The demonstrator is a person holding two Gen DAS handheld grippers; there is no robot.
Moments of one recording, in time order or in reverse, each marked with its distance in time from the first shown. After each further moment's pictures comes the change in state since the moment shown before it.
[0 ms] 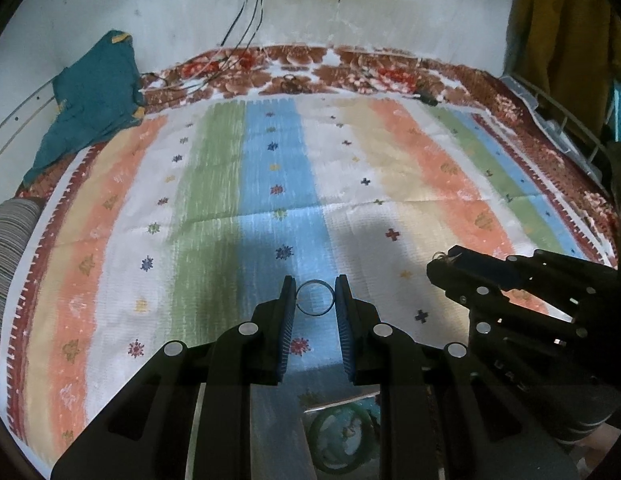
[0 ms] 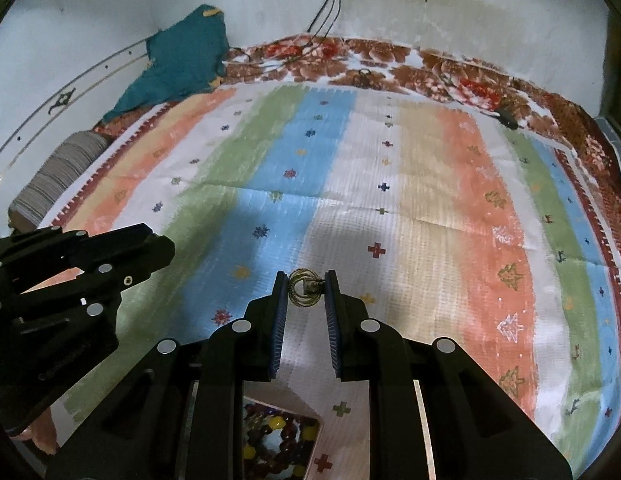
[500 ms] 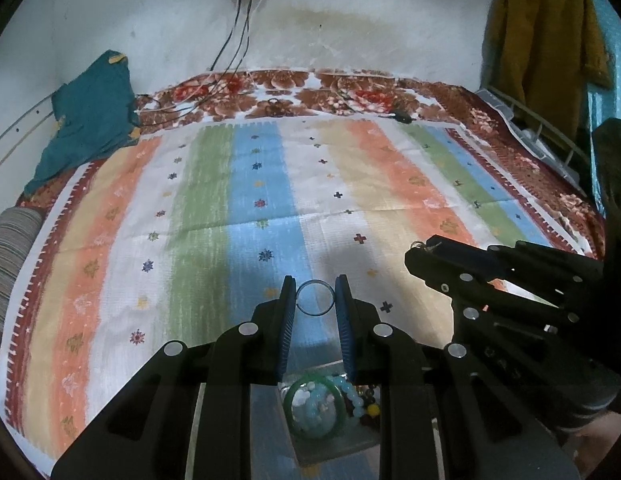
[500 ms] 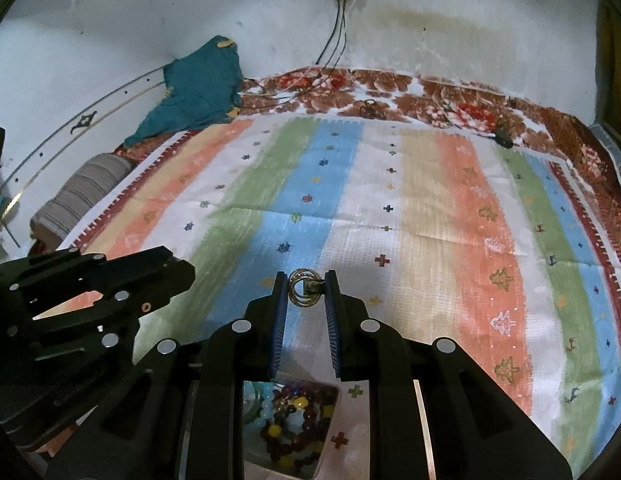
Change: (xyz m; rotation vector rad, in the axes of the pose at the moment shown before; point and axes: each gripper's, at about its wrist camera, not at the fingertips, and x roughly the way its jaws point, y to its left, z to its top) left arm -0.050 -0.018 -0.020 0.023 -0.077 -0.043; right arm -0.050 0.007 -0.012 0.008 -0.093 0.046
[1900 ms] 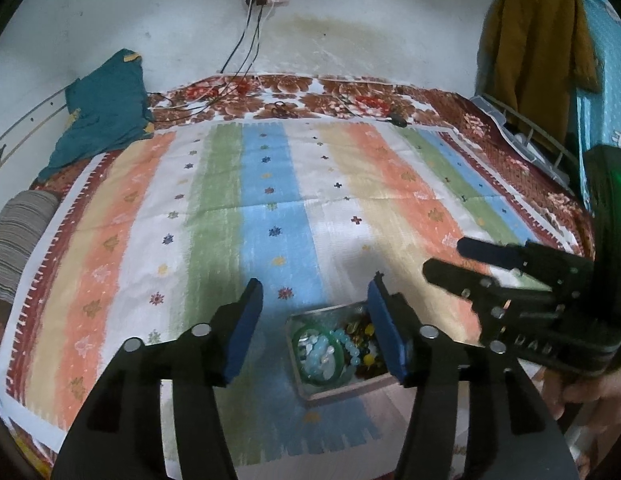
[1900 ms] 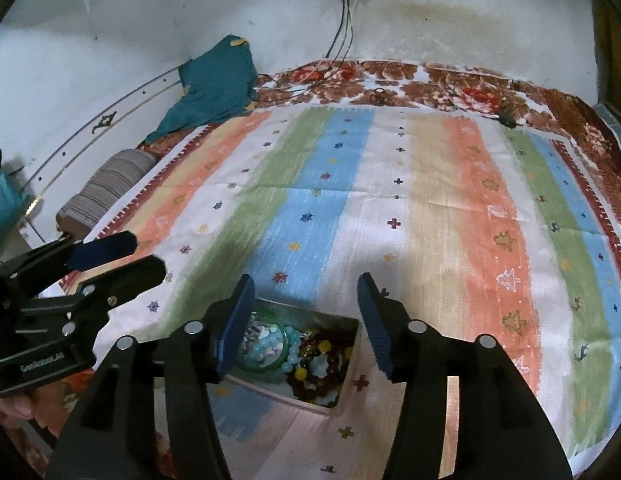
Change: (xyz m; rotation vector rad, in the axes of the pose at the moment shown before) left arm -0.056 0.006 -0.040 -0.007 -0.019 0.006; right arm -0.044 0.000 -0.035 0.029 0.022 0.061
